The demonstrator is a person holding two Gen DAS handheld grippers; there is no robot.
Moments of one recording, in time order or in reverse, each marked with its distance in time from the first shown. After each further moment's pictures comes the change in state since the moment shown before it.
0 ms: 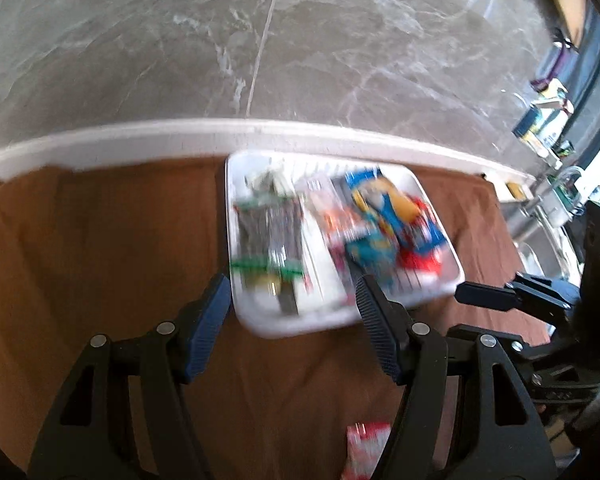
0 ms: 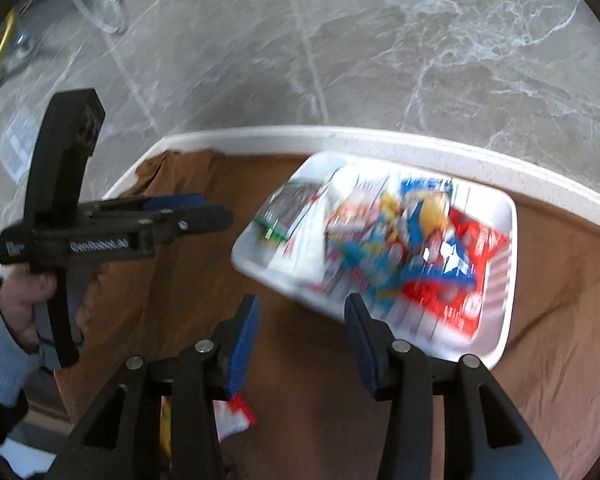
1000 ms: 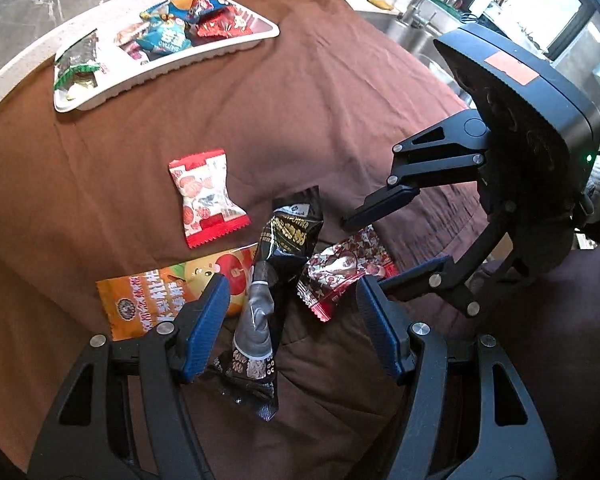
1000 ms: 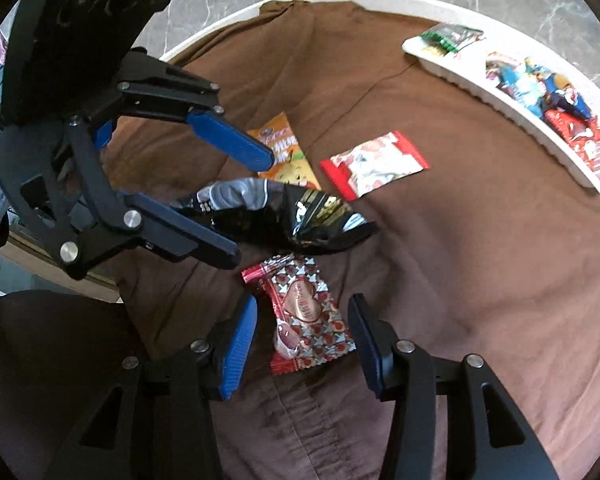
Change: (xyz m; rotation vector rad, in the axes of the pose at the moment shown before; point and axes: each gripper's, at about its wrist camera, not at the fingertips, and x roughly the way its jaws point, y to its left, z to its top) left arm -0.053 -0.090 -0.201 0.445 0.382 -0.236; right arm -0.011 0.093 -0.166 -0.282 0.337 0.183
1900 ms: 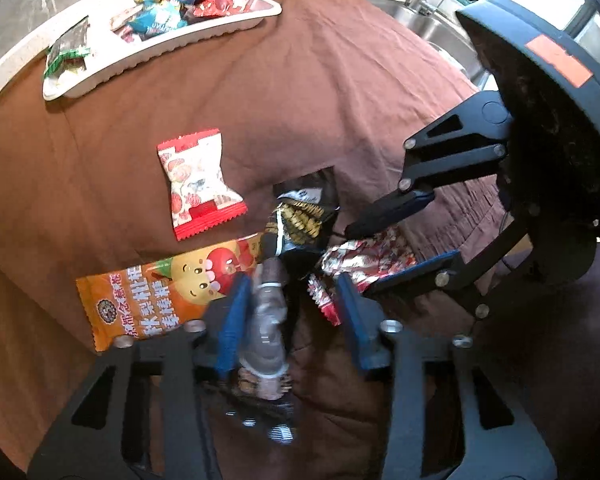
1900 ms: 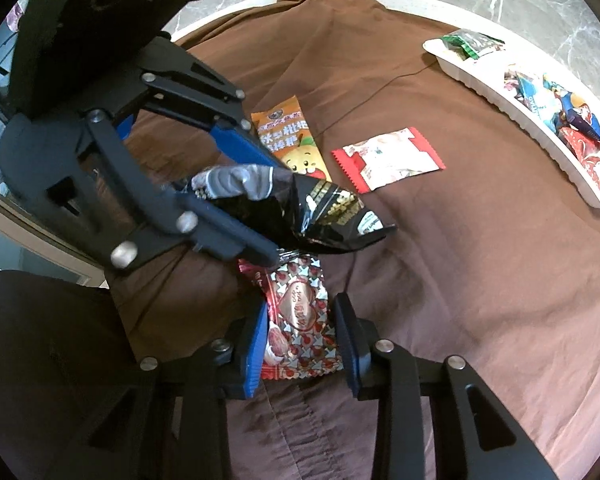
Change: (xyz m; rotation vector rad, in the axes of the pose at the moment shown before) left arm 0.035 0.004 0.009 0.006 0.037 0.040; right arm 0.016 0.016 0.000 -0.078 0.010 -0.037
